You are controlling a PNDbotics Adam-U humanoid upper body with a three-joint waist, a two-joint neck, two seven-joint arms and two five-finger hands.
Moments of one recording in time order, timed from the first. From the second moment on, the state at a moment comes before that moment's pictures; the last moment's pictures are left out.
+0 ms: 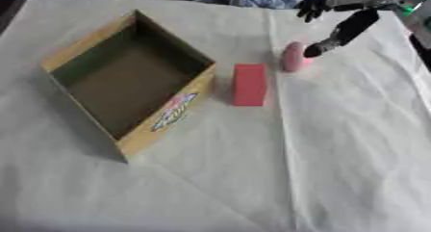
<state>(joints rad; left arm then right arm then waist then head) -0.27 0.29 0.10 -1.99 -0.21 -0.09 0.57 -0.95 -0.76 0.27 -1.11 0.66 -0.28 0.80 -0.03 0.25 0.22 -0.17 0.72</state>
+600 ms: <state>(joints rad) -0.27 0.29 0.10 -1.99 -0.20 -0.08 0.57 -0.98 -0.70 0.27 -0.99 0.78 -0.29 0.76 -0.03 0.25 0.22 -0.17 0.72</state>
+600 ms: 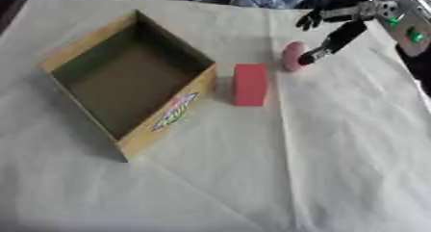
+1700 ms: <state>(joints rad) -0.27 0.29 0.10 -1.99 -0.20 -0.08 0.54 -0.99 -0.65 0.26 -0.88 0.90 -0.29 0.62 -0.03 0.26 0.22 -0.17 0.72</state>
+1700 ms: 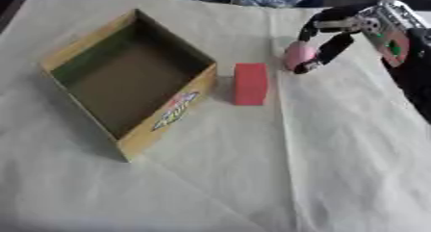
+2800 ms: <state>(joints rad) -0.27 0.29 0.09 -1.99 -0.21 -0.07 0.50 -0.99 -0.61 0.26 -0.81 0.92 -0.24 0.49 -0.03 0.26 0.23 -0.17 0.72</state>
